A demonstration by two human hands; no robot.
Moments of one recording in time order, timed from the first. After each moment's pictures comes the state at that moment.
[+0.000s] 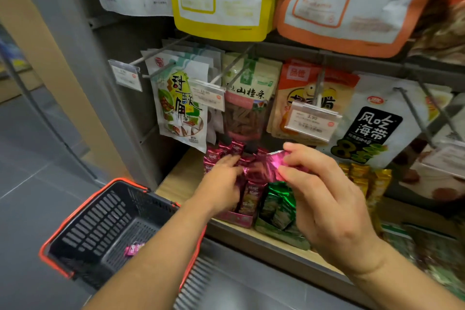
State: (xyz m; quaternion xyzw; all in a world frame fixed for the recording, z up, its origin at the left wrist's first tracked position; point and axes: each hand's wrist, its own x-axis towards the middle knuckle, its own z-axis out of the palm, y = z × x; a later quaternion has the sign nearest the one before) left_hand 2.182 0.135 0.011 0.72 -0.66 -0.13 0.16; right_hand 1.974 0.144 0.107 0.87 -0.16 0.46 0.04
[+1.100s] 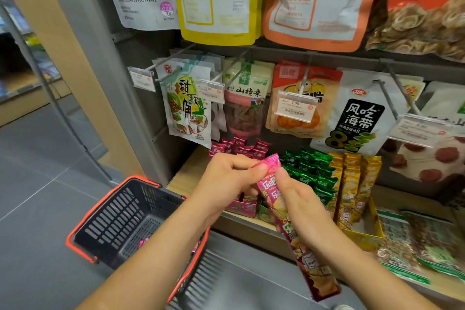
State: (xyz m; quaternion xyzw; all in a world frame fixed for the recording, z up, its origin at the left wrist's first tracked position) left_hand 2.125 0.224 0.105 0.52 -0.47 -0.47 0.54; right_hand 1.969 0.187 0.081 0.71 -0.37 0.28 -0.53
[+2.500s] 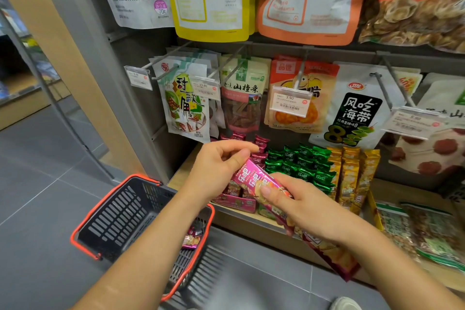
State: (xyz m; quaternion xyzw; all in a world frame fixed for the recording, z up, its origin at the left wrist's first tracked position) left_hand 2.142 0.216 0.100 0.57 -0.53 -0.32 0.54; right_hand 1.949 0.172 0.093 0.78 -0.32 0.11 -0.52
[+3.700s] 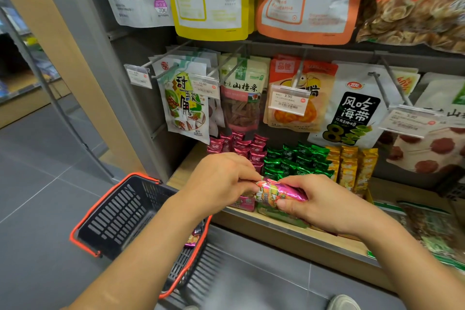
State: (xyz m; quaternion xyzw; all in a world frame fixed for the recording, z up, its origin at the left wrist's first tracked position) left_hand 2.139 0.225 0.097 0.57 -0.77 -0.03 0.27; right_hand 1.928 0.153 0.099 0.88 -0.35 0.03 -0.31
